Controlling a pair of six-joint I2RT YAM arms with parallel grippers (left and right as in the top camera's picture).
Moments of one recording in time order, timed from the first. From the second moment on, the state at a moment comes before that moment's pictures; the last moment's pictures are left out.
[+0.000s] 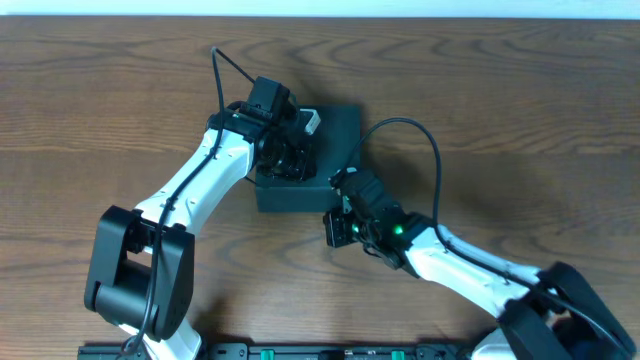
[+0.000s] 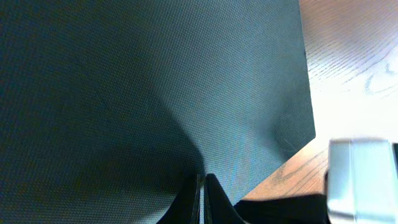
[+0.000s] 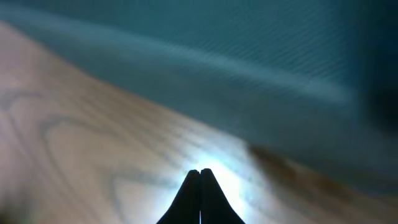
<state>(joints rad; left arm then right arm) -0.38 1.81 1.29 -0.75 0.52 -0.12 0.70 1.58 0.69 -0.03 -0.18 0.56</state>
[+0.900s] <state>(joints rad) -0.37 1.81 1.29 -0.76 0.52 -0.12 0.68 1.41 0.69 -0.16 -0.16 0.59</state>
